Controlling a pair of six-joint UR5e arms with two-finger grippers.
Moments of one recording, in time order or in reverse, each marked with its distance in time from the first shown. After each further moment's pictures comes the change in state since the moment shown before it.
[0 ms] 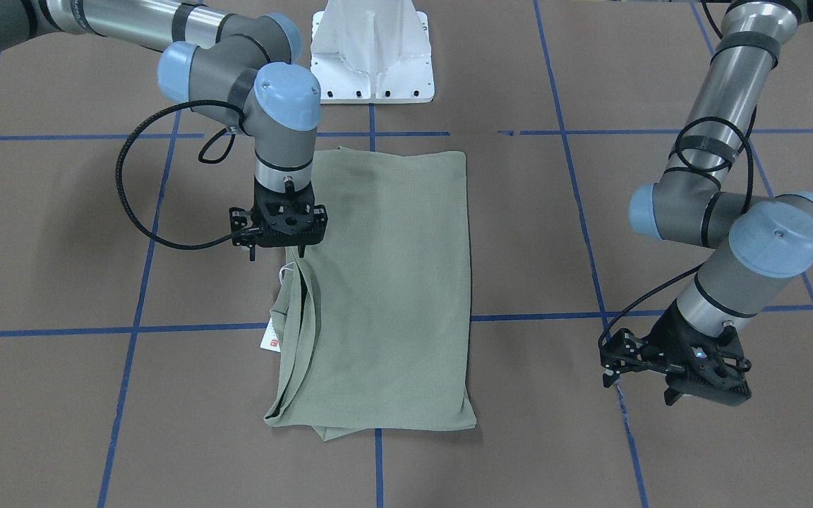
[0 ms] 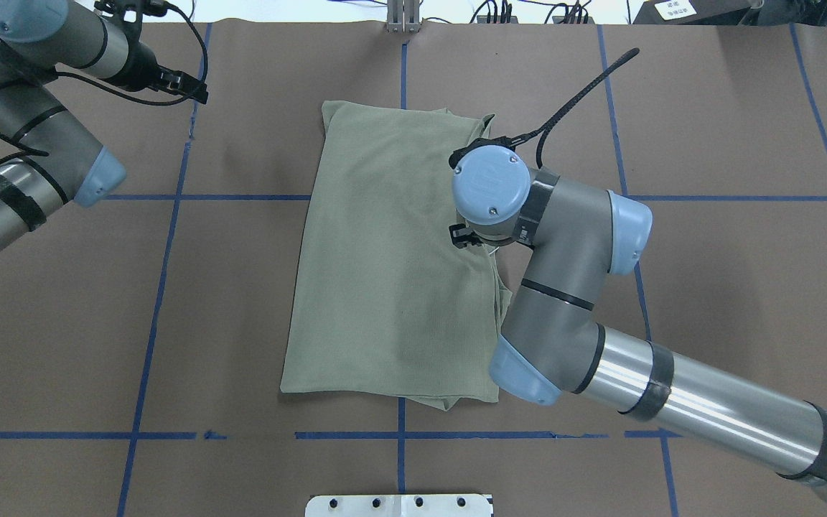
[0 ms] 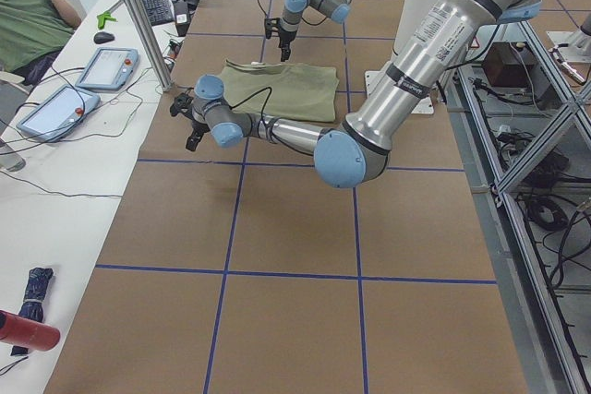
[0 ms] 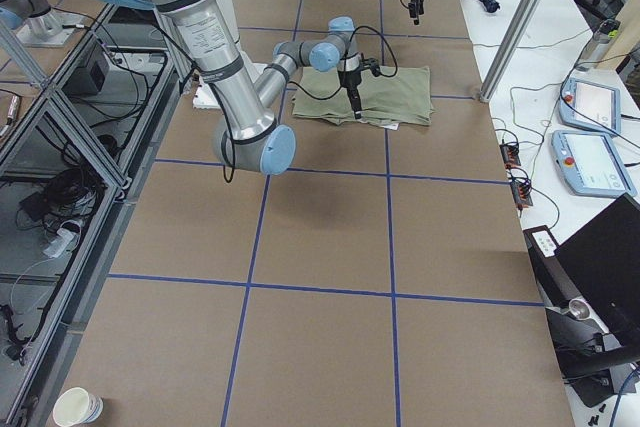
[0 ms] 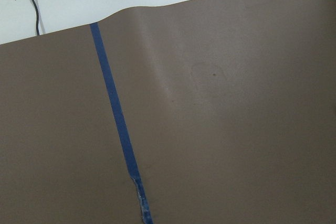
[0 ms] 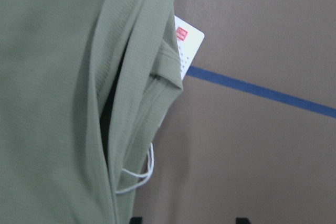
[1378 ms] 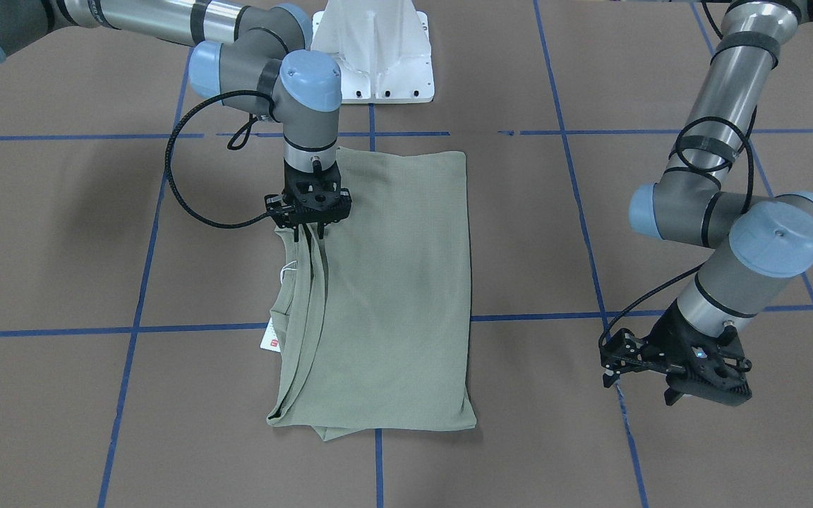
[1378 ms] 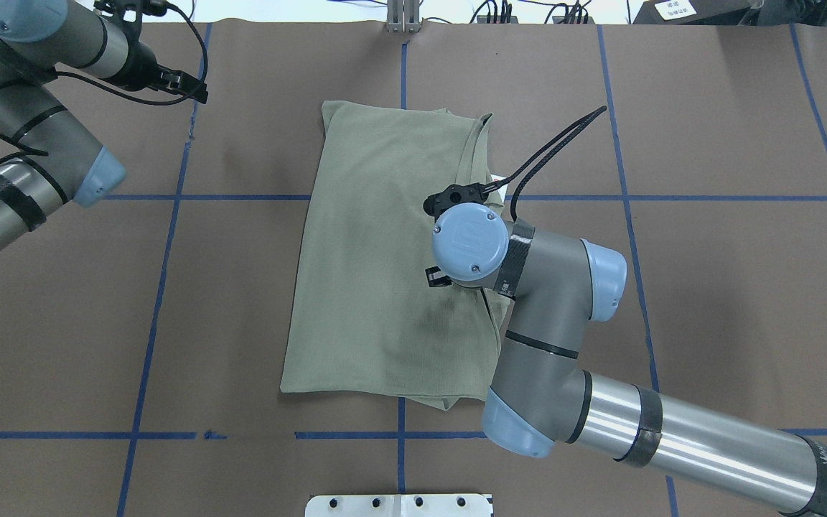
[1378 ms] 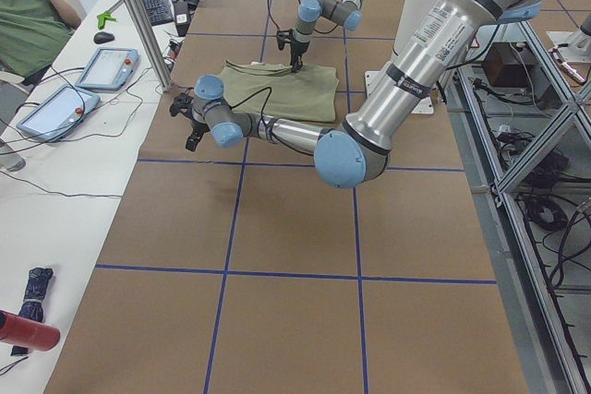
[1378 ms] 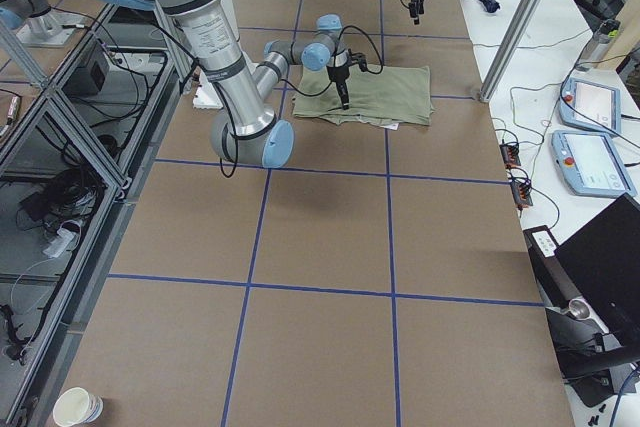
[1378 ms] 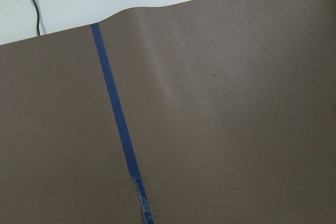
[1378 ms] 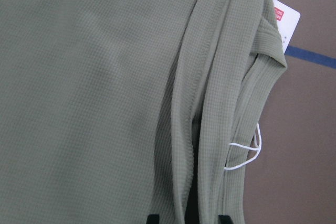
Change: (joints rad) left arm 0.000 0.000 -0.001 0.000 0.000 -0.001; right arm -0.106 -0.055 0.048 0.050 -0.017 0.046
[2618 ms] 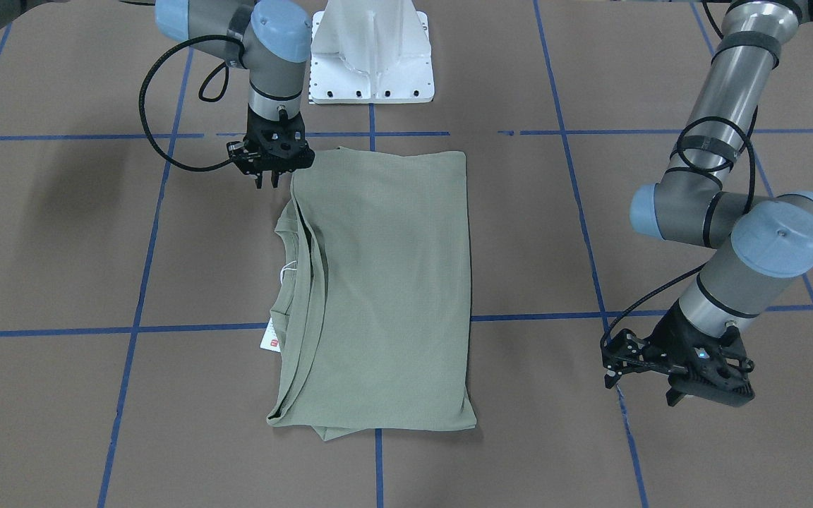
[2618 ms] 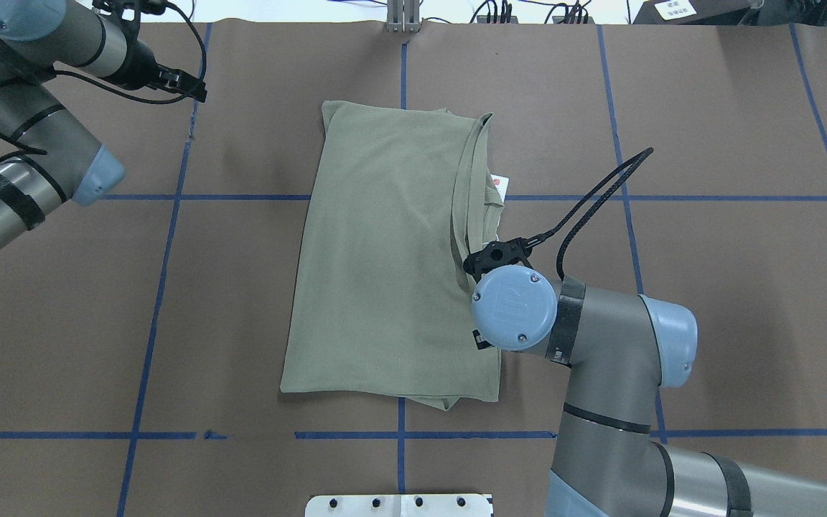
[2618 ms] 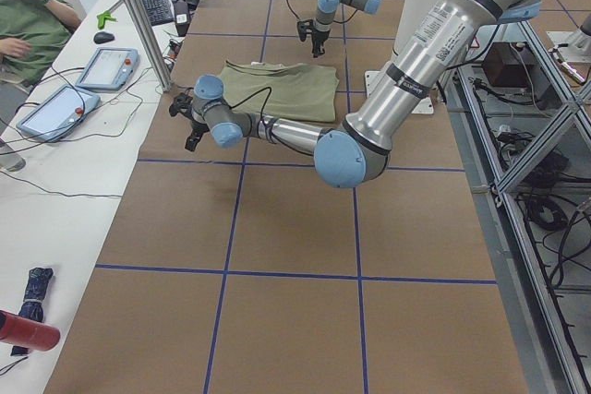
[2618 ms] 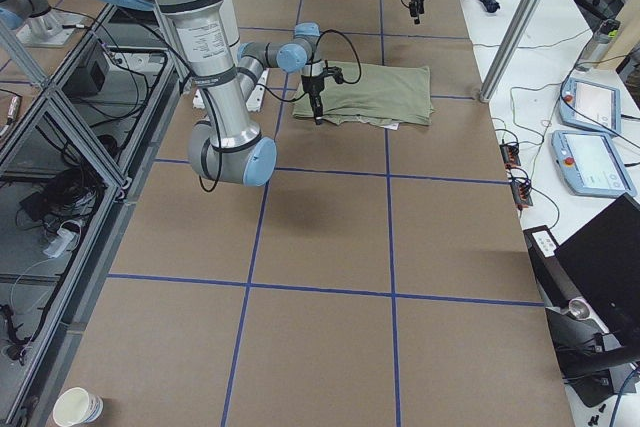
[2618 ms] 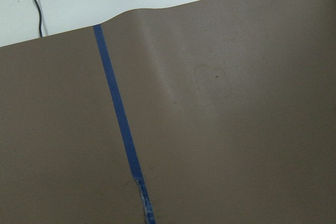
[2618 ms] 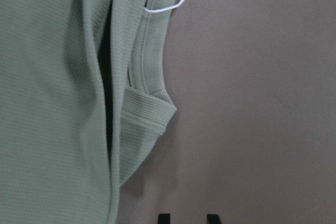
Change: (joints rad) left arm -0.003 0.000 0.001 0.000 0.001 0.000; right arm -0.090 -0.137 0.268 -0.213 -0.005 0.022
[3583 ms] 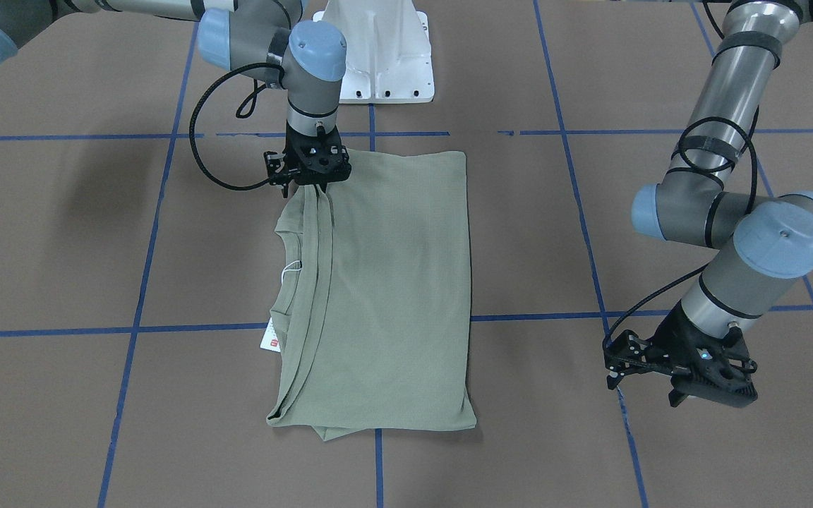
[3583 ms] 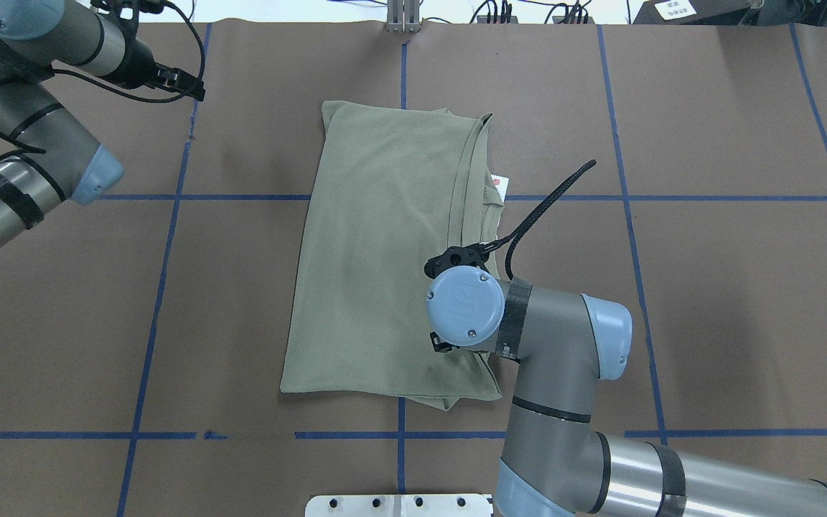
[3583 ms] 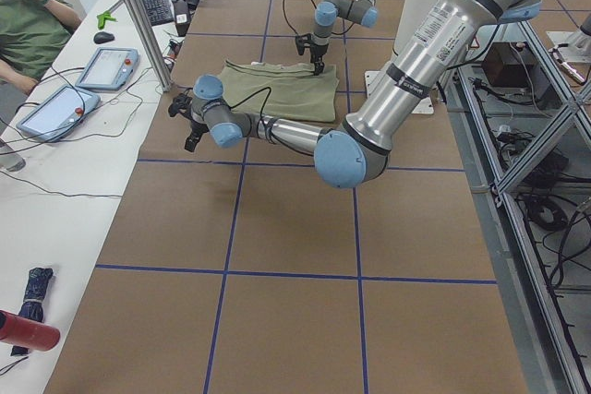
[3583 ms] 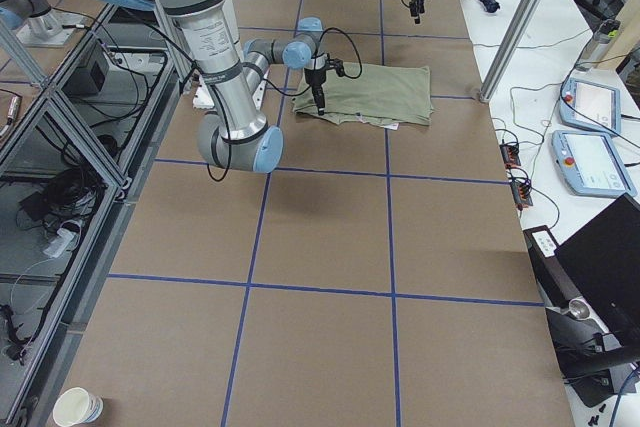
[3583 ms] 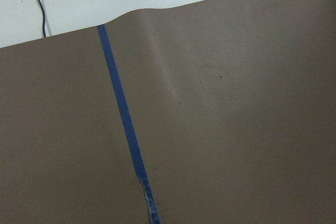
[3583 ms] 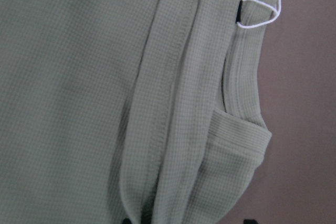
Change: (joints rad) left arm -0.003 0.000 0.001 0.002 0.001 0.001; right arm -0.017 0.083 -0.151 0.059 0.025 -0.002
